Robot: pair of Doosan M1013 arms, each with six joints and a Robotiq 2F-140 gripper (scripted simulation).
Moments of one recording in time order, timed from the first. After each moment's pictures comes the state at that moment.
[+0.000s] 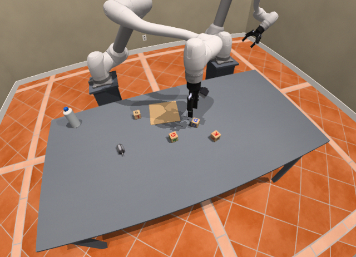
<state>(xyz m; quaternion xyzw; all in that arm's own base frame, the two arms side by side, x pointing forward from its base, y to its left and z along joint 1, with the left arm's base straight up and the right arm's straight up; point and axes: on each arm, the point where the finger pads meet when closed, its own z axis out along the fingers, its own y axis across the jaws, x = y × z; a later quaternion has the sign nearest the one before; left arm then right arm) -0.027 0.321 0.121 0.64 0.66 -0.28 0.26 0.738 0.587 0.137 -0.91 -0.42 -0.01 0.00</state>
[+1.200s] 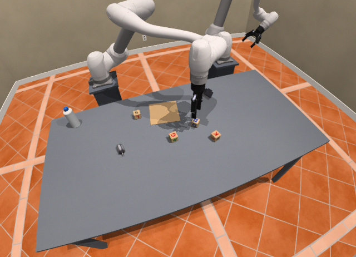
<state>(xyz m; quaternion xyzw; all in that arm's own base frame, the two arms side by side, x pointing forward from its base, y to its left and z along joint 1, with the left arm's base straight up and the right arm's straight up) -0.027 0.321 0.121 0.64 0.66 -0.28 0.26 0.751 0.605 0.133 -0.91 -0.42 0.00 0.00</state>
